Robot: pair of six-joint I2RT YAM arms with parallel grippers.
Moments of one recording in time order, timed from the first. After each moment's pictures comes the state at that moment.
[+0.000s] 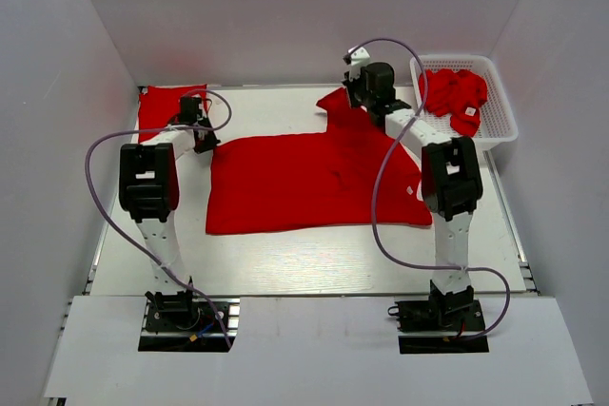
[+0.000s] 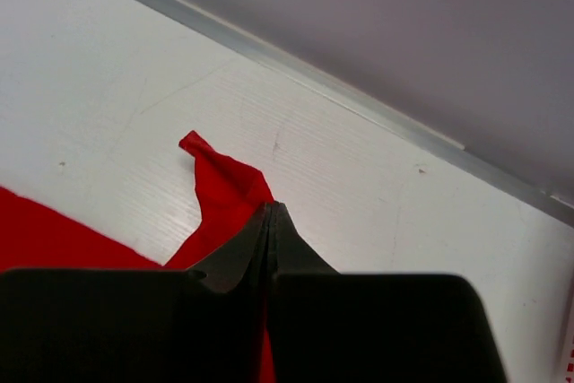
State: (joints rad) left arm 0.00 2.09 1.43 -0.21 -0.03 -0.34; right arm 0.35 2.16 1.71 0.13 -0.11 -0.18
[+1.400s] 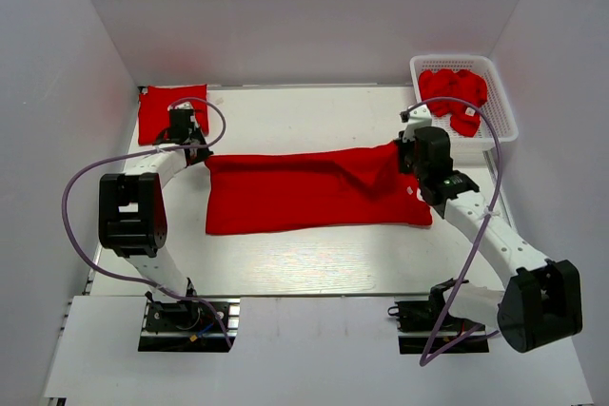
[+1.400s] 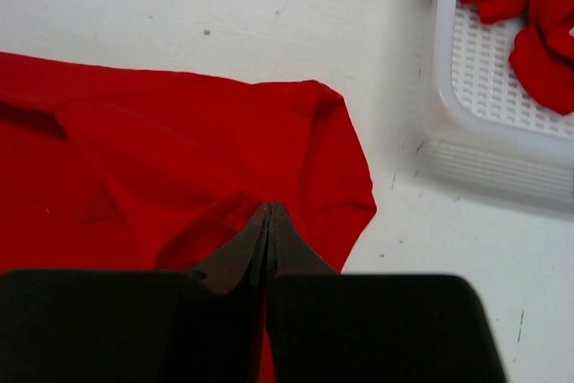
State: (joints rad) left arm 0.00 1.74 1.11 -0.19 -0.09 -0.33; right arm 0.34 1.18 0.83 -0.10 0.16 -0.05
